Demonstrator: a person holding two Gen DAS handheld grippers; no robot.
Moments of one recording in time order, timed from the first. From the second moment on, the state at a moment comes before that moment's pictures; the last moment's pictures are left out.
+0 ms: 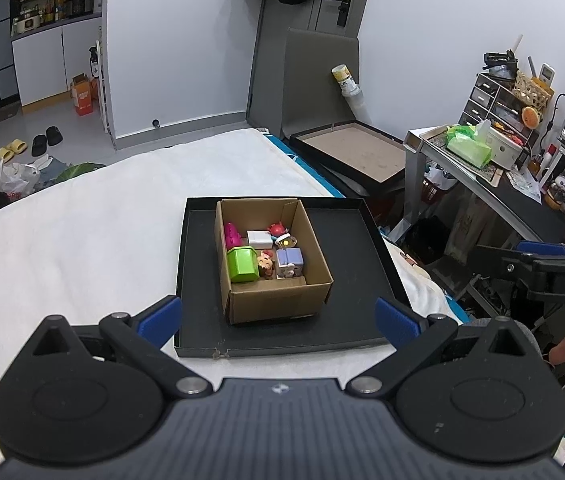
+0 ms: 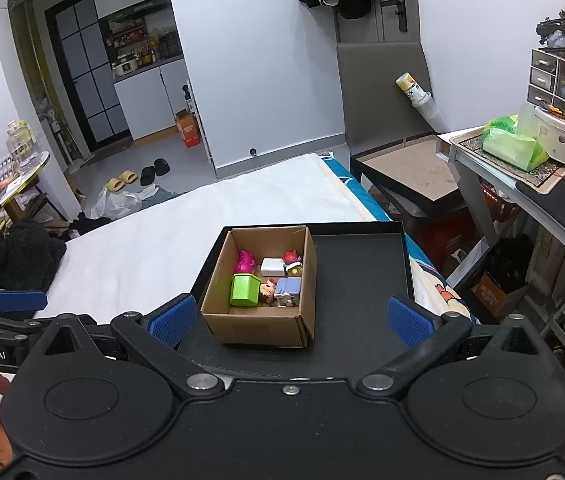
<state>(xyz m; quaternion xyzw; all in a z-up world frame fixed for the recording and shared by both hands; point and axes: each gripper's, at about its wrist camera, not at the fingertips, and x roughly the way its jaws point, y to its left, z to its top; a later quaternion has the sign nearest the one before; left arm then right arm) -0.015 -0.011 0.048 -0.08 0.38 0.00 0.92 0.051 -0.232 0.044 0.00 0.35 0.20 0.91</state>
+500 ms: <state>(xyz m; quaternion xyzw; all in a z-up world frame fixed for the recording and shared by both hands) -0.015 -0.004 0.042 -0.10 0.38 0.01 0.92 0.054 -0.234 0.040 0.01 0.36 0.20 0.91</state>
